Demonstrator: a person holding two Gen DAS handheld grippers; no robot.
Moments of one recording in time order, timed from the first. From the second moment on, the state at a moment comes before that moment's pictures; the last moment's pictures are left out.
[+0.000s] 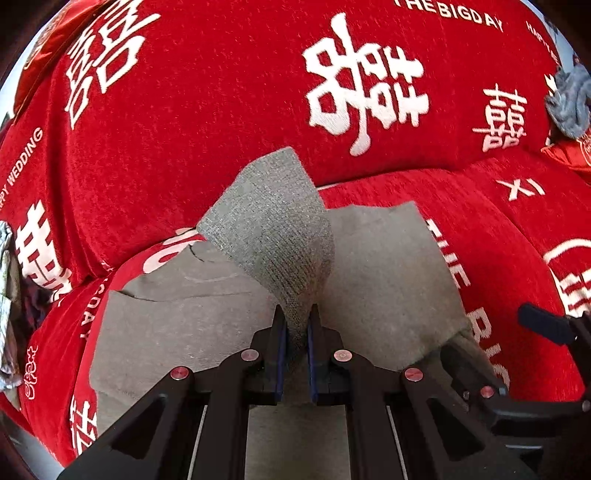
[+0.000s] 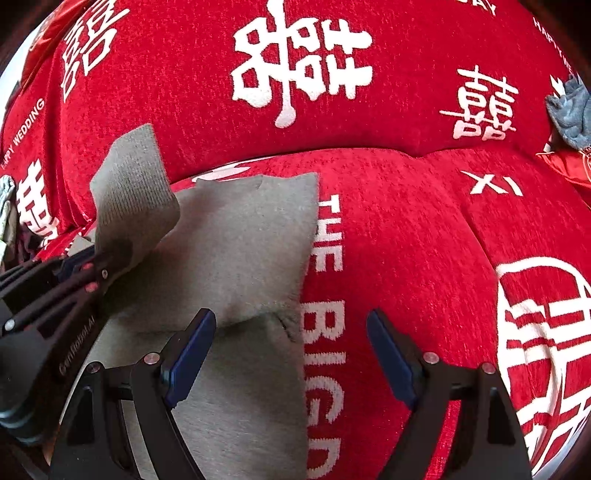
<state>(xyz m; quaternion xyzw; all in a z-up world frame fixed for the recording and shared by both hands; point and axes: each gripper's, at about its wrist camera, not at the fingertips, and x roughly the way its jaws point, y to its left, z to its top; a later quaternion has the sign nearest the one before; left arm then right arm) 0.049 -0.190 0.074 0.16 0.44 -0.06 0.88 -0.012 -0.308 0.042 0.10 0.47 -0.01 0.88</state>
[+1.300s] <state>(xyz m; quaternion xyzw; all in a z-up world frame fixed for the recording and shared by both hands) 0.068 -0.041 0.049 -0.09 0.49 -0.11 0.86 0.012 -0.269 0.068 0.11 0.44 0.03 0.89</state>
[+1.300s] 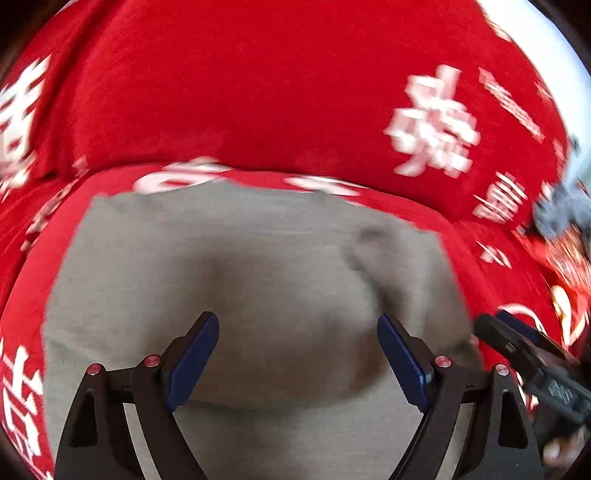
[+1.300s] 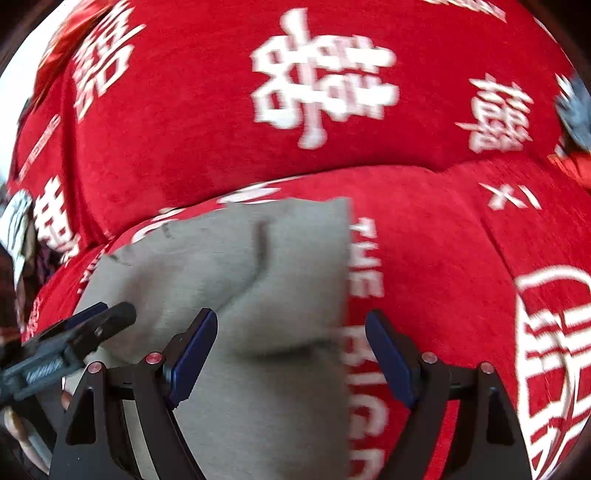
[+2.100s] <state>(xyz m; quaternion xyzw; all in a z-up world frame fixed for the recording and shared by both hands) 0.058 -0.018 0.021 -0.01 0.49 -0.05 0.87 0.002 -0.324 0.034 0.28 0.45 0.03 0.85</state>
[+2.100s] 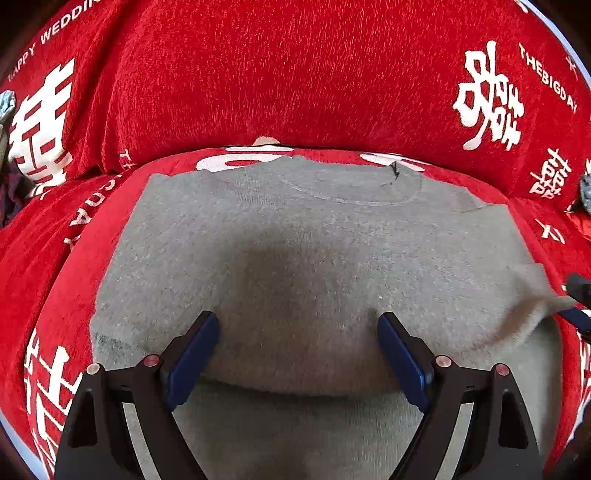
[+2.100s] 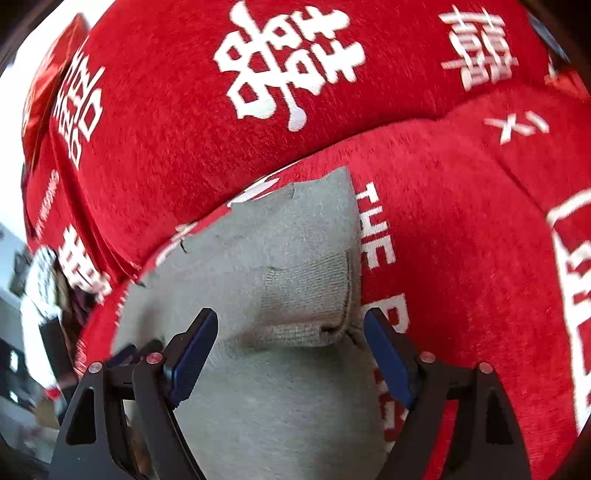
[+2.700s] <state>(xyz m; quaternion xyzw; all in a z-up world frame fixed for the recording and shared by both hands) 0.057 -0.018 0.021 0.00 0.48 -0.05 0.88 0.001 -0.293 0.097 0.13 0.33 0.05 0.93</state>
